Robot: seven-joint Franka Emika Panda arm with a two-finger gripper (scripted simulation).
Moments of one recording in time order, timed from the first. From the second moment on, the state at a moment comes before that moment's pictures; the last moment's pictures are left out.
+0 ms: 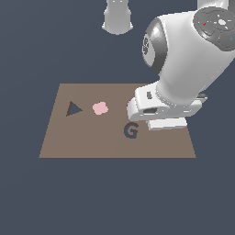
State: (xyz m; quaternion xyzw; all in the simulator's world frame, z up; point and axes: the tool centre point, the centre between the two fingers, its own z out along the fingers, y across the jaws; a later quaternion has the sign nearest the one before) arm 0.025 0.133 0.033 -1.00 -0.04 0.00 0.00
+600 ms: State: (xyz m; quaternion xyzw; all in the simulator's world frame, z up) arm -0.007 0.044 0.035 -1.00 -0.09 0.00 0.00
